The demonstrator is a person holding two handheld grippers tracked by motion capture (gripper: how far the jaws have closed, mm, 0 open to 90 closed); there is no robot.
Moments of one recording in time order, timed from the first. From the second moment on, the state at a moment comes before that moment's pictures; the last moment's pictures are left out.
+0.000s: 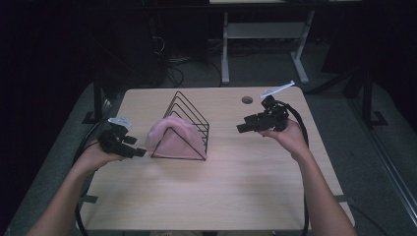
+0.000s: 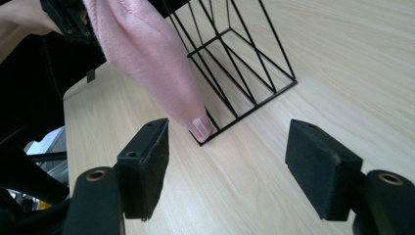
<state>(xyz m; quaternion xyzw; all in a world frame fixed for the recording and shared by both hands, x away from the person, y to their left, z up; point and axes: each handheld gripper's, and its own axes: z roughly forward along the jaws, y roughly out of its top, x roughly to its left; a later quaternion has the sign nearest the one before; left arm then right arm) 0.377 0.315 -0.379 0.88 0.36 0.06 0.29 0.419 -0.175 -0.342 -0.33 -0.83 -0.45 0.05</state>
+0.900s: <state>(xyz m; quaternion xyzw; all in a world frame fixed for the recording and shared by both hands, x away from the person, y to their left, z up) 0.360 0.324 -0.393 0.88 0.37 0.07 0.30 0.384 -0.236 -0.383 -0.39 -0.81 -0.43 0.05</state>
